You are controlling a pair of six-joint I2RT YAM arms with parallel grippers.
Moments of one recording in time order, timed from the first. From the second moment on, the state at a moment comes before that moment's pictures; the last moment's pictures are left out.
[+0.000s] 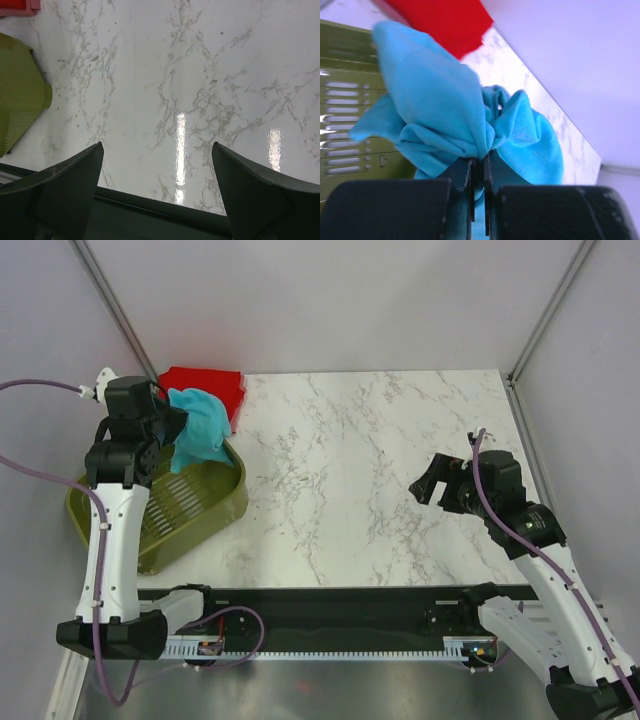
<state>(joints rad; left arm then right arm) 0.00 1.14 1.48 -0.83 -0.23 -0.82 0.31 0.79 0.93 -0.76 -0.07 0.54</state>
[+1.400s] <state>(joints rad) -0.58 1.79 1.24 -0.29 0.45 -0.58 0.08 1.31 0.94 -0.58 0.22 0.60</state>
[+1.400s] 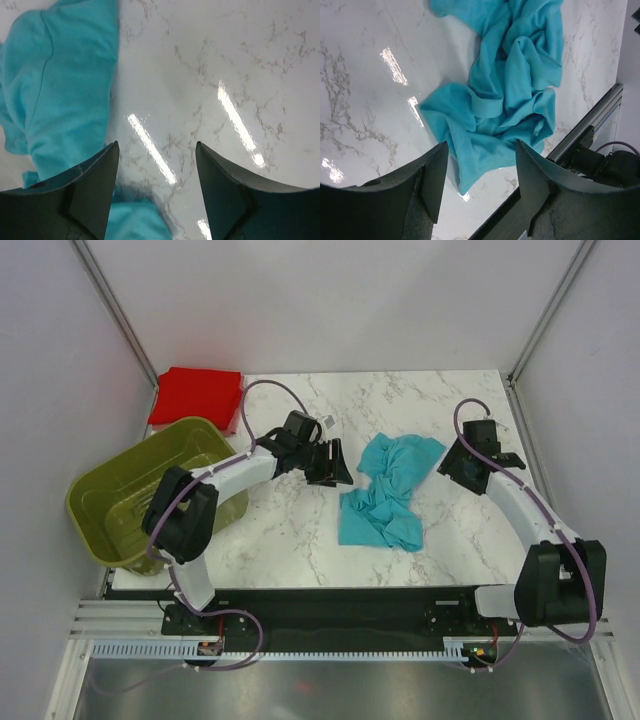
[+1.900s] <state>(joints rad) -0.72 1.80 1.03 -0.27 0.41 -0.58 0.01 1.29 0.80 -0.48 -0.12 0.54</state>
